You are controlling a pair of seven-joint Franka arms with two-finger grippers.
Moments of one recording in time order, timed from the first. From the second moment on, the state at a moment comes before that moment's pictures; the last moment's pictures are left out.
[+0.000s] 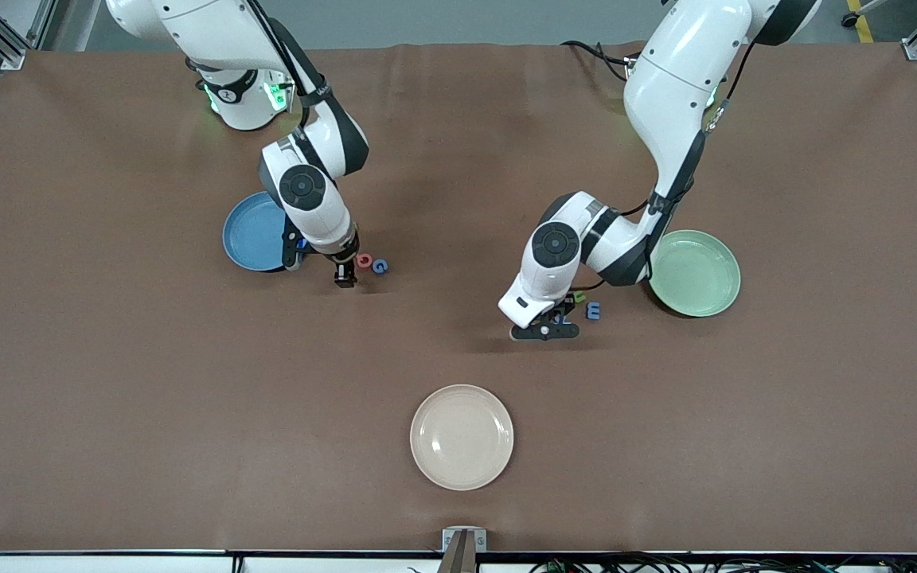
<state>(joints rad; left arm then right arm) -0.53 0.71 -0.09 -1.74 0.13 2.45 -0.71 0.66 0.38 -0.08 -2.24 0.09 2.57 2.05</state>
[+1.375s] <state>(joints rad) -0.36 0.43 -0.16 -1.87 0.13 2.34 -0.58 0.72 0.43 -0.08 -2.21 0.09 2.58 2.06</state>
